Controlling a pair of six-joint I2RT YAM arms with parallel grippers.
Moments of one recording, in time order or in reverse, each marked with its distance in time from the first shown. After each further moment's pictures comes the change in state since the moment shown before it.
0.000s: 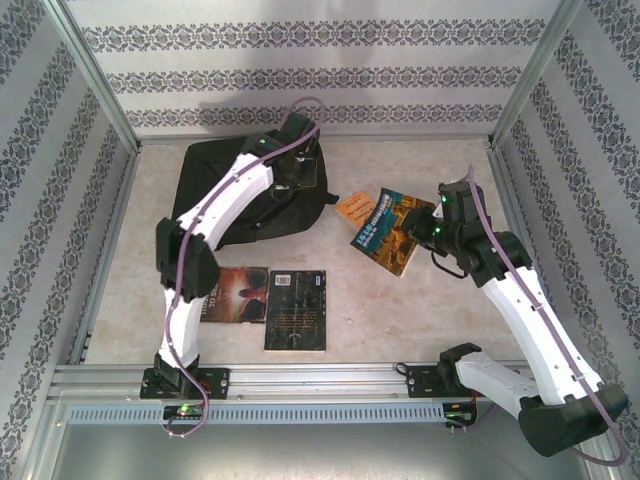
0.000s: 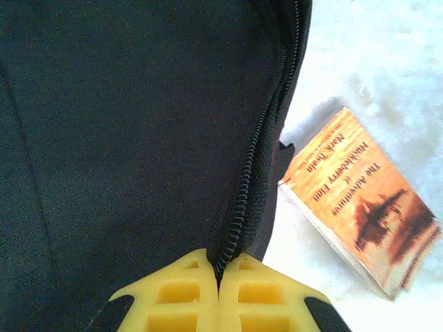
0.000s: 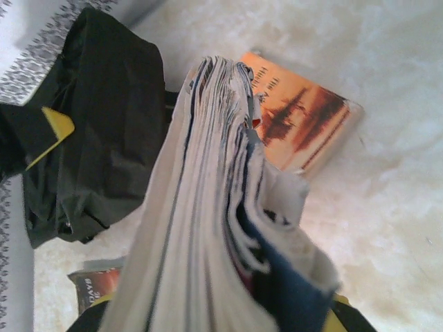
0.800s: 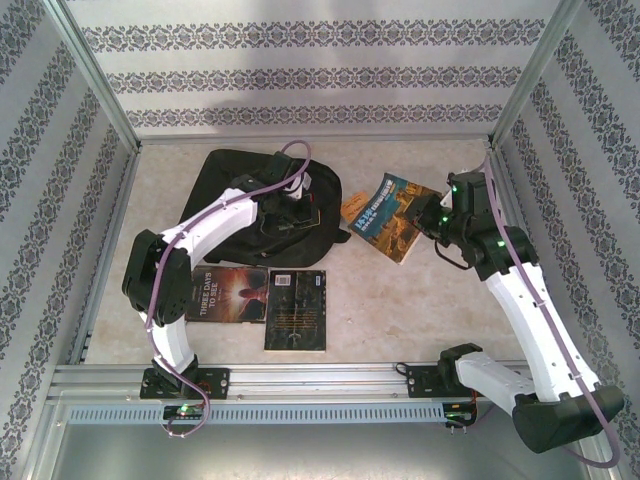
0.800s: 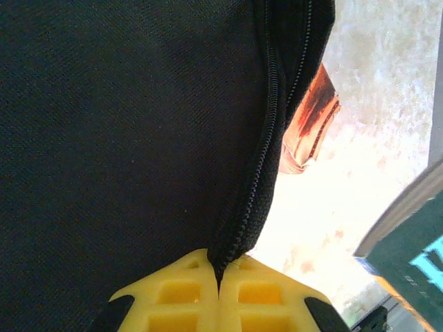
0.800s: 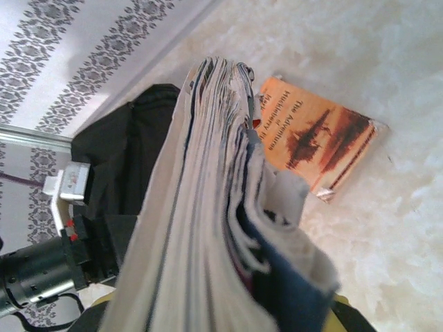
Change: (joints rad) left arm -0.002 -0.225 -0.595 0.391 0.449 -0.147; right arm -0.072 0.016 0.029 0.031 -0.068 0.058
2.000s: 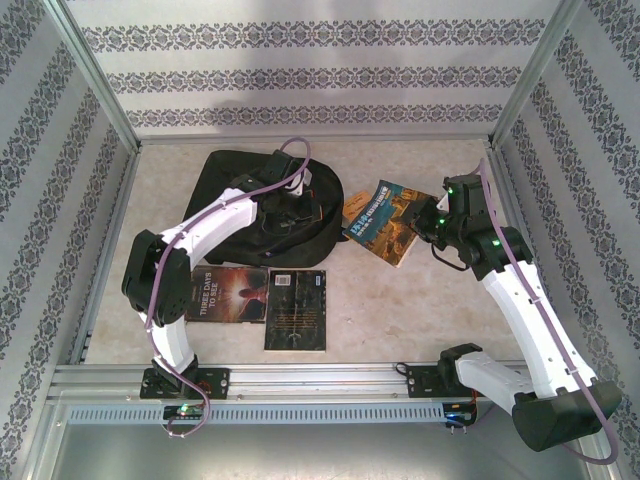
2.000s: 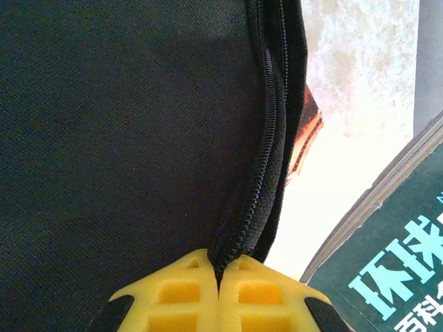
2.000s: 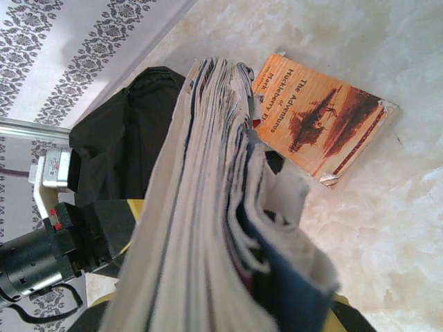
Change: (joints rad) left arm 0.002 -0.004 0.010 0.035 -0.015 -0.010; right arm 0.000 0.009 -0.030 0.022 -0.037 0.023
